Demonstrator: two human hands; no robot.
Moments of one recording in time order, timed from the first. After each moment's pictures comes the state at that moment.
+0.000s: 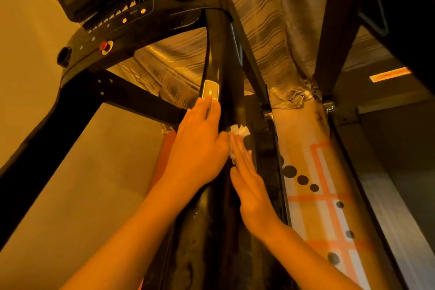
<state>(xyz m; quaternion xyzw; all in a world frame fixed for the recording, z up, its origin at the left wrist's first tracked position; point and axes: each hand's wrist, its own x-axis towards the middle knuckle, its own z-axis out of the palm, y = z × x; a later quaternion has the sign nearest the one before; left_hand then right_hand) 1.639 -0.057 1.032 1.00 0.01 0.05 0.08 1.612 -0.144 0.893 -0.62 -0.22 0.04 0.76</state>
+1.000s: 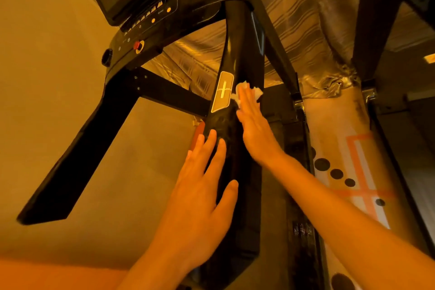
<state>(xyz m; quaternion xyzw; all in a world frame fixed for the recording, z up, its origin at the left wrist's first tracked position) 1.519 -0.092 1.040 1.00 0.09 0.01 0.04 1.699 -0.134 0.925 -0.68 -0.26 0.02 0.69</state>
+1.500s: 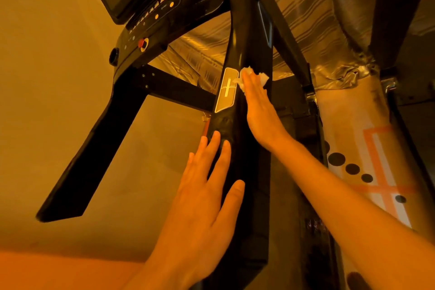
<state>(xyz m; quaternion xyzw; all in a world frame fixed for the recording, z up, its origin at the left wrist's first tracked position) 1.523 -0.095 1.043 0.99 0.12 -0.02 0.06 1.723 -0.132 0.937 -0.71 -0.25 0.01 0.66</state>
